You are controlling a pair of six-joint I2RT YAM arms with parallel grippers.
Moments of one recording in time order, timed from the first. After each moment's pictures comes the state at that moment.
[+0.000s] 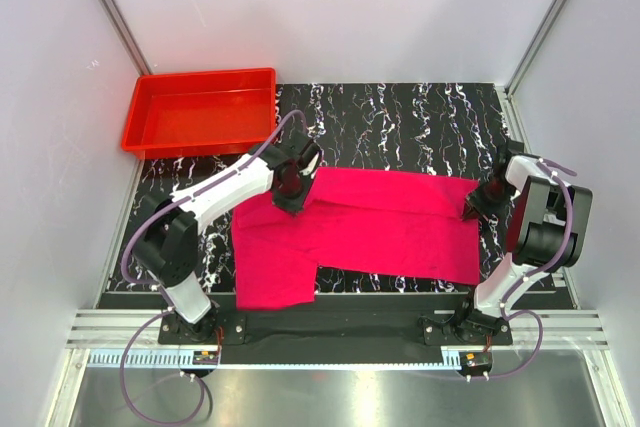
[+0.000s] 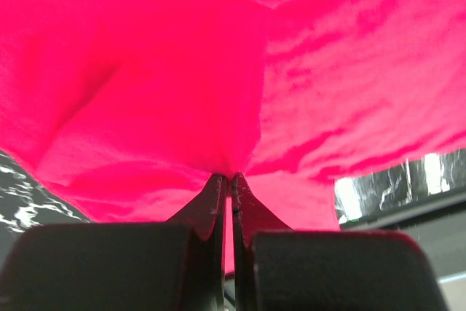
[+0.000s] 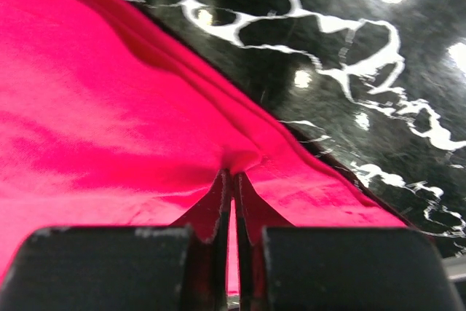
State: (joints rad) left arm -0.66 1.70 1.34 -0.92 -0.01 -0.26; right arm -0.30 1.75 1.07 -0.78 -0.06 0.70
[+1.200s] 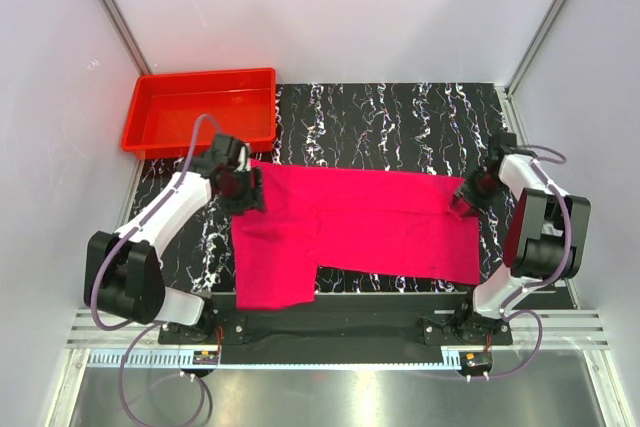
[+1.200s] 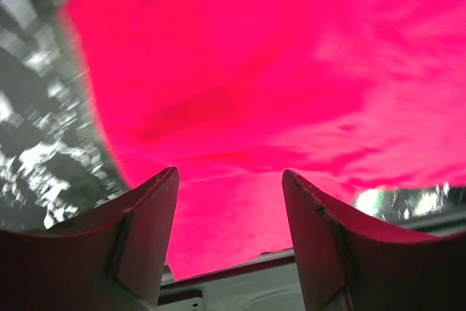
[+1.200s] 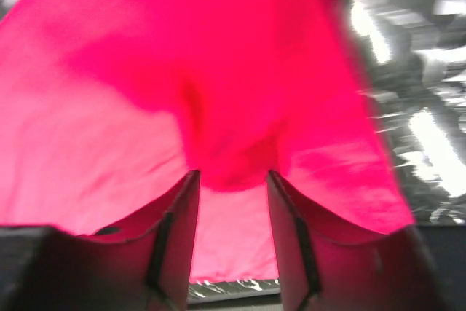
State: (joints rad) left arm -0.30 1.40 1.04 -0.80 0.13 -0.37; right arm -0.23 1.67 1.07 -0.77 -0.10 0.56
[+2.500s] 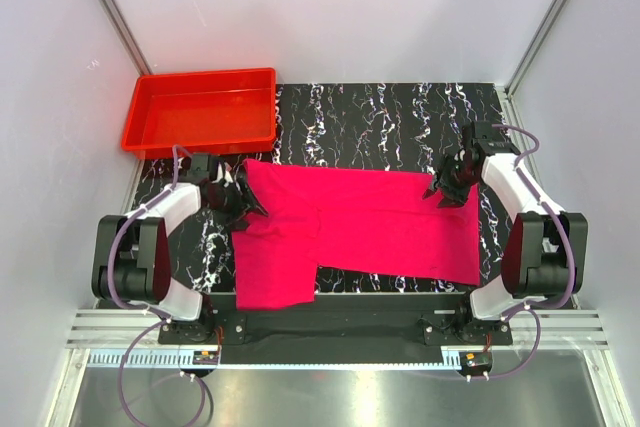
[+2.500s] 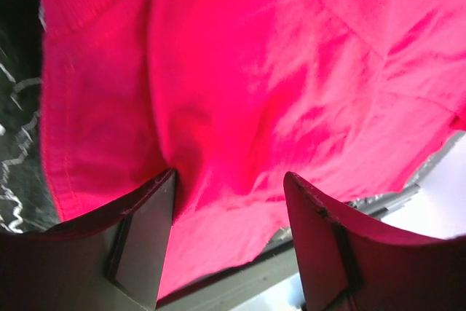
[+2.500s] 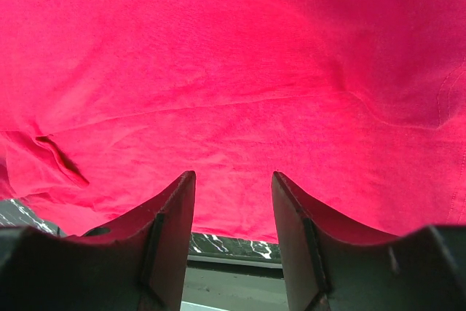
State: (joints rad) left arm -0.05 1.50 0.79 -0.49 0.47 -0.60; right arm 0.00 1.54 1.11 -0.81 -0.23 0.47
